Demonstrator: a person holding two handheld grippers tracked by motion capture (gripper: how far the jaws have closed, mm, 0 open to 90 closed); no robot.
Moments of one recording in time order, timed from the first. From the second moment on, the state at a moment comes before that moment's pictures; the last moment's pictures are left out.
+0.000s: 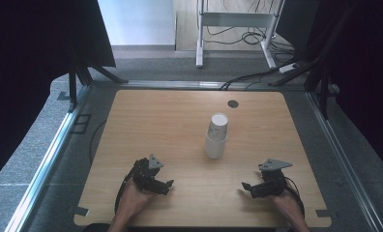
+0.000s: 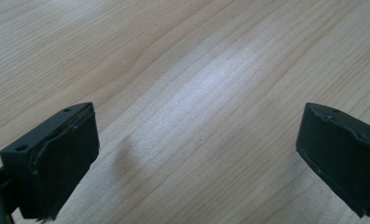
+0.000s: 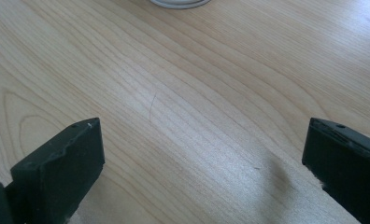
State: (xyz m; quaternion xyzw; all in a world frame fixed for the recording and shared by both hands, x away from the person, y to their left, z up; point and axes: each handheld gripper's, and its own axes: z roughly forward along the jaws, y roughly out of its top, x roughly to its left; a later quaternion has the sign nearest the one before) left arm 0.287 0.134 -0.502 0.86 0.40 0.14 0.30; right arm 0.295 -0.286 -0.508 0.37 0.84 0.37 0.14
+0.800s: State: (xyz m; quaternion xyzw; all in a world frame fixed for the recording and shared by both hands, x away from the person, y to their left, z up) left arm 0.287 0.126 -0.501 0.86 0.38 0.13 0.31; right arm 0.298 -0.287 -0.501 0.35 0.85 0.38 0.15
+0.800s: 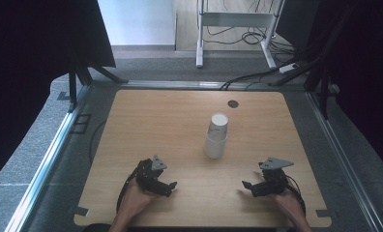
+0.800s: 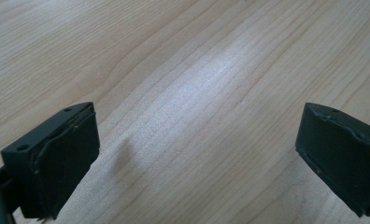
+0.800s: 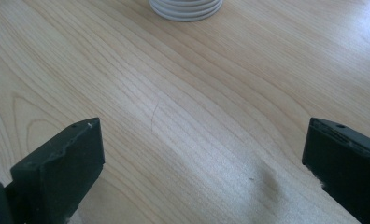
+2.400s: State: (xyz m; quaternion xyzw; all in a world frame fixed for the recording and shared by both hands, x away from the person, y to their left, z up) left arm 0.336 0.096 -0.462 0.86 0.31 0.15 0.38; right arm 0.330 -0.271 -0.440 0.32 0.85 0.40 0.12
